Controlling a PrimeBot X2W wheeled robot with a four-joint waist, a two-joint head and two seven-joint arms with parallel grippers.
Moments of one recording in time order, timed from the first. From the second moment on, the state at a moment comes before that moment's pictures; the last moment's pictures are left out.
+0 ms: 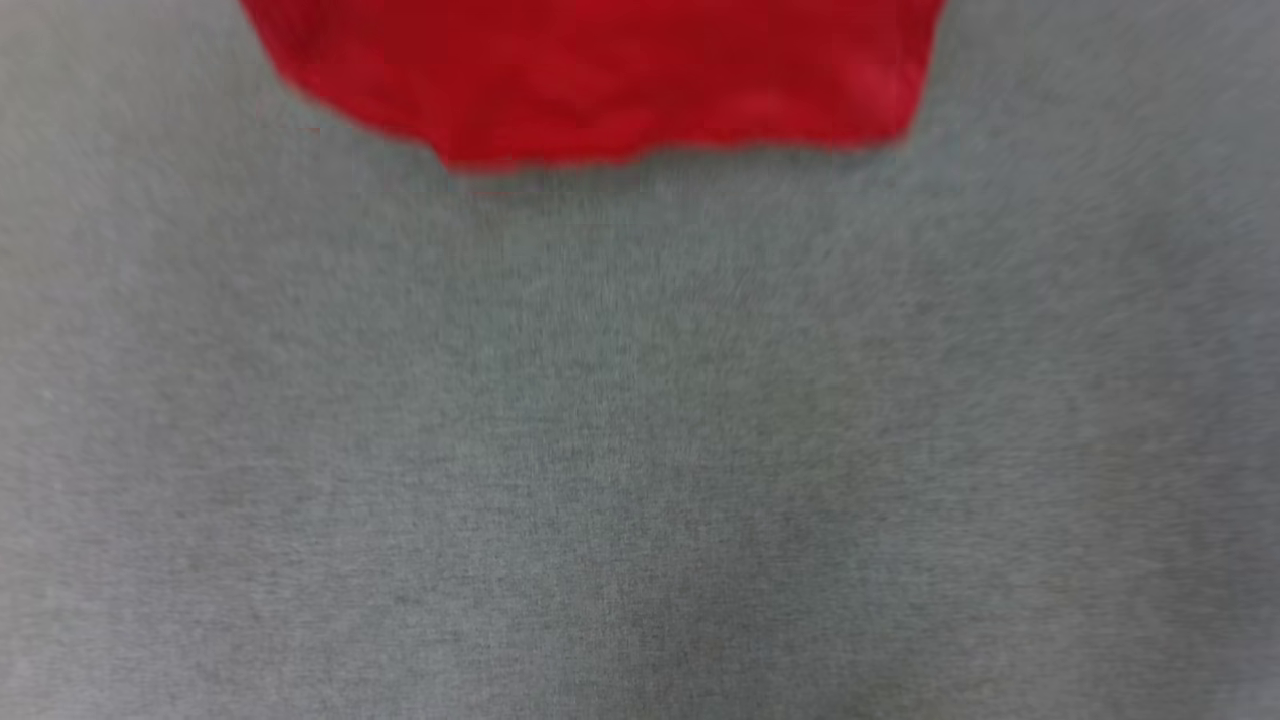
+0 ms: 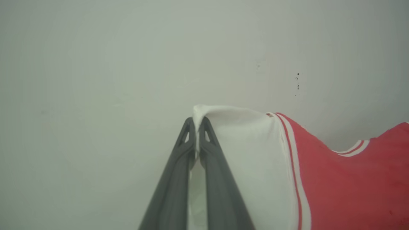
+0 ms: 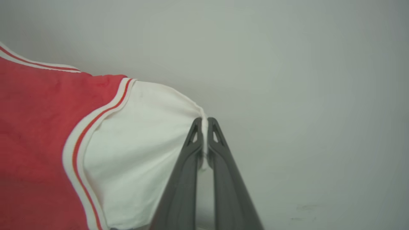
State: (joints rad) left arm -1.98 0.57 -0.70 0.87 -0.77 -0.12 0.21; right arm -2.07 -0.44 1.18 1.20 1.02 0.13 0.25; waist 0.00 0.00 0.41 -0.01
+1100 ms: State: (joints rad) left arm -1.56 0.43 -0.79 0.88 -1.08 -0.13 -0.24; right arm -1.74 -0.57 1.18 1.05 1.18 0.13 -0.01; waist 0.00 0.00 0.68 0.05
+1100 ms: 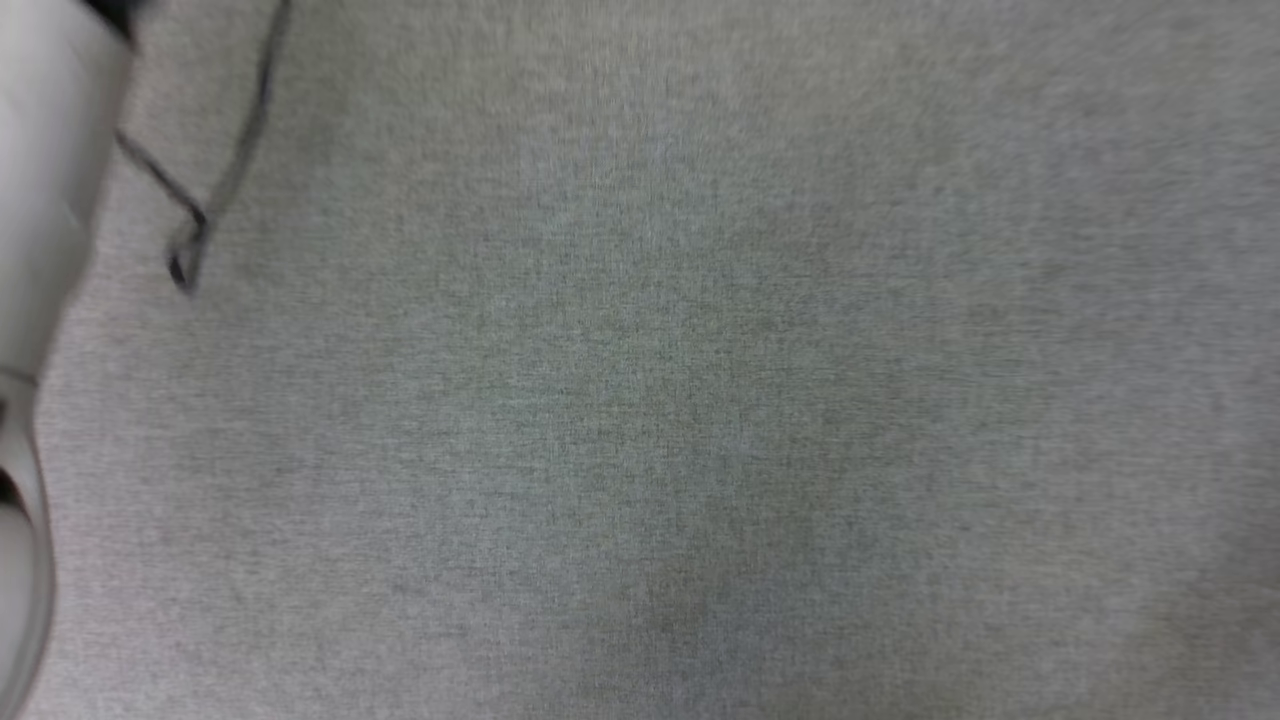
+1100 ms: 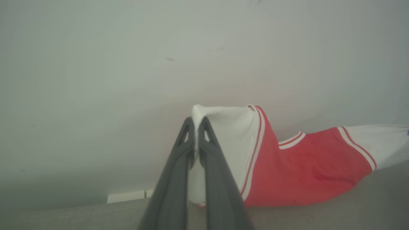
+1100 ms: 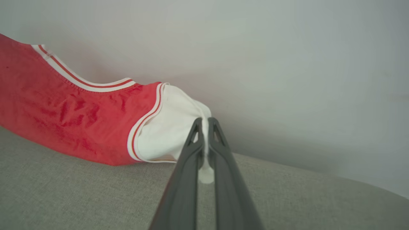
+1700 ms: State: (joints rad) left arm -0.75 0.44 -0.46 0.69 -0.94 -0.13 -0.26; right arm -1.09 -0.55 1.26 0.94 1.26 0.13 -0.19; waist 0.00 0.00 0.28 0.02
